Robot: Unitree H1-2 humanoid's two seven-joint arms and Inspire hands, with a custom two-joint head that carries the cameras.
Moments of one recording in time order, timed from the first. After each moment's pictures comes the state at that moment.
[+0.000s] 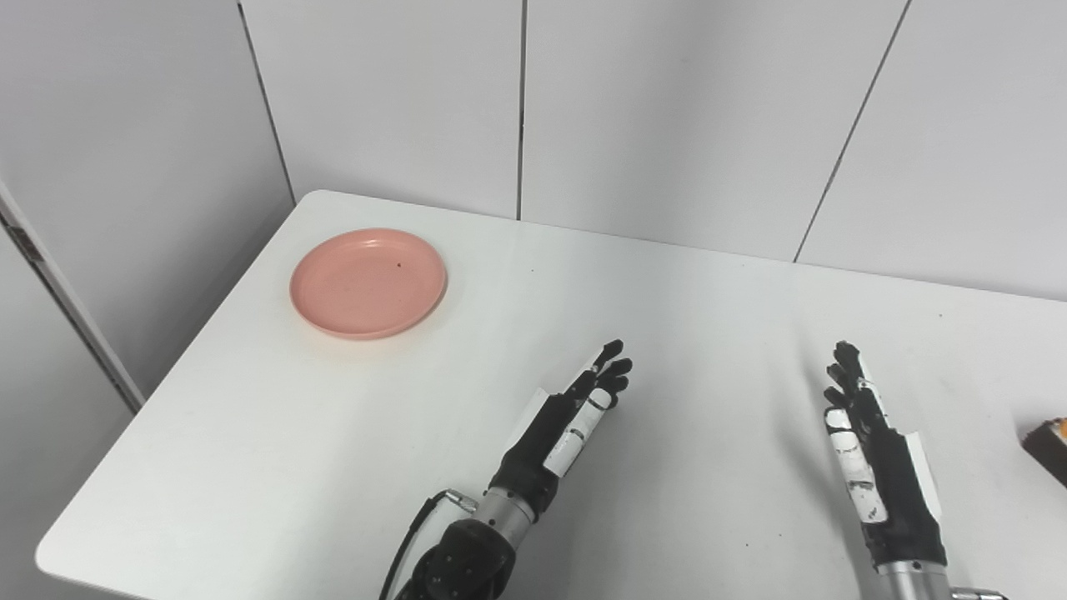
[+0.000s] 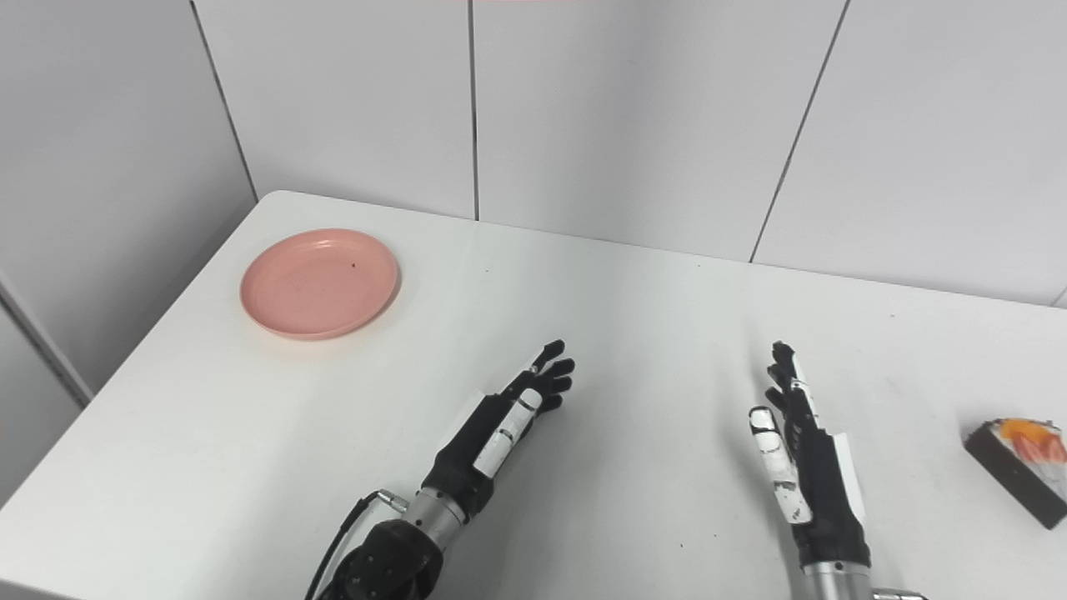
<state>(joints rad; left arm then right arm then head) -0.11 -0.09 -0.21 0.01 0.07 0.07 -0.14 -0.08 -0.18 0.02 0.05 -0.12 -0.22 0.01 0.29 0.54</state>
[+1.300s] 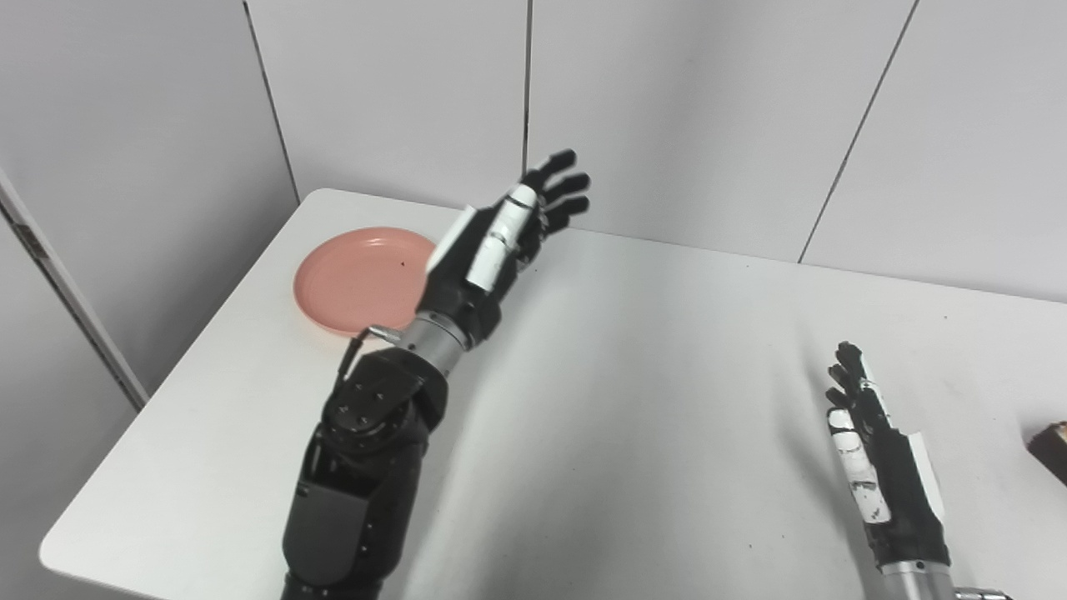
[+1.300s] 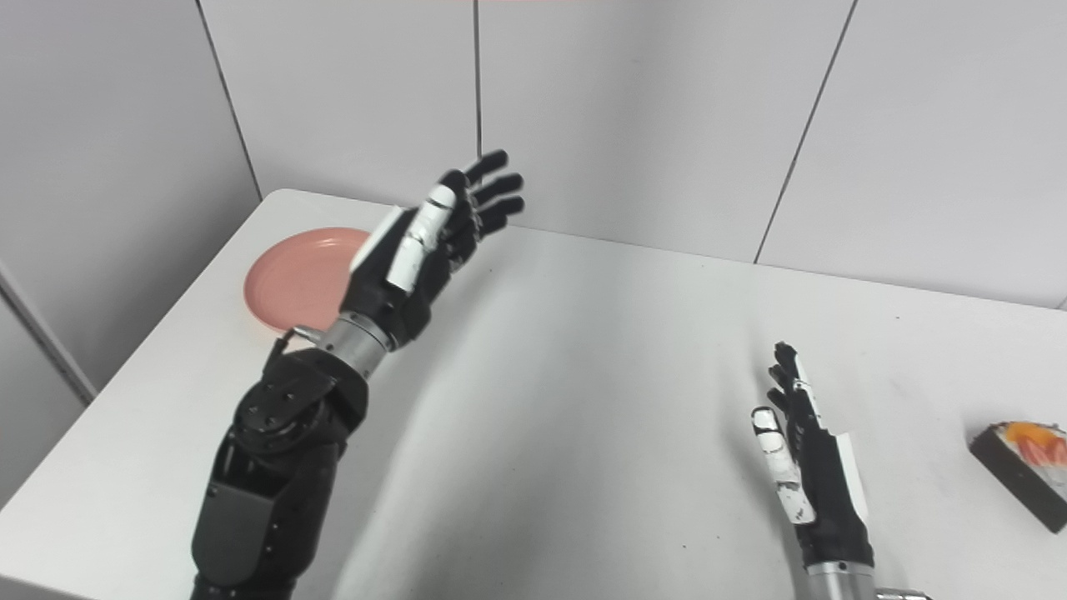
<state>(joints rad) -0.41 0.03 0.09 -0.32 -0.18 0.43 -0.14 -0.09 -0.19 0.02 0.06 -0.11 -0.22 0.02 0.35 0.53</state>
